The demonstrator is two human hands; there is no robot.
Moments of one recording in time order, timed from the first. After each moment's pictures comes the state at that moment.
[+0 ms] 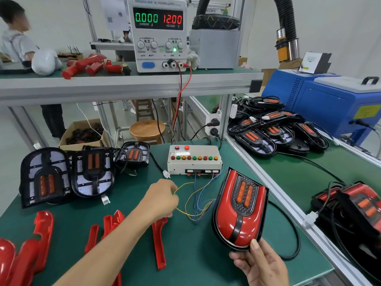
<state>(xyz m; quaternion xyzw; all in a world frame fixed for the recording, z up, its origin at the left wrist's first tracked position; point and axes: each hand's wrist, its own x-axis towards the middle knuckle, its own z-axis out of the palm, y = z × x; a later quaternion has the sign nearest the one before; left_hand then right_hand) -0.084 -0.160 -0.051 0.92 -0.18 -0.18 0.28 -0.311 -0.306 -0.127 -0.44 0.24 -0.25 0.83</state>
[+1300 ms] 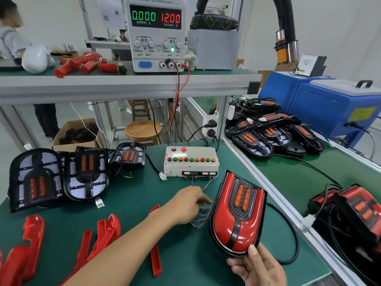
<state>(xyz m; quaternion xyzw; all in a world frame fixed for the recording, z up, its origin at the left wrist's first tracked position) -0.079 -0.219 -0.088 0.86 -0.45 -0.15 0.21 -0.314 -0.307 -0.123 -0.46 0.25 -0.22 0.82</state>
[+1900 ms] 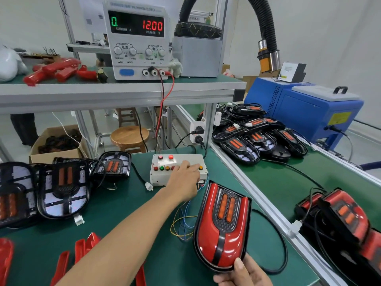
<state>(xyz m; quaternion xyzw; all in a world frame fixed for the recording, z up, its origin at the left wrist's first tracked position) -0.018 -0.293 -0.083 0.88 -0.46 0.05 0.07 -0.312 -0.308 -0.124 -0.50 0.25 -0.20 0.80</state>
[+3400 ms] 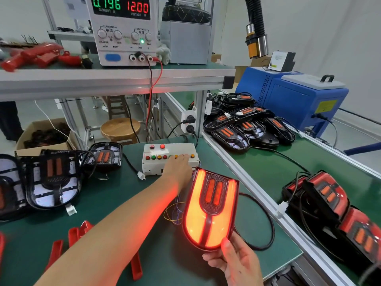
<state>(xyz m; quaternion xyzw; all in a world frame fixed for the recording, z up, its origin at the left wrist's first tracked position) -0.033 -0.300 -0.071 0.86 -0.46 0.08 -0.19 -0.306 -0.308 -0.145 -0.51 0.22 -0.24 0.79</state>
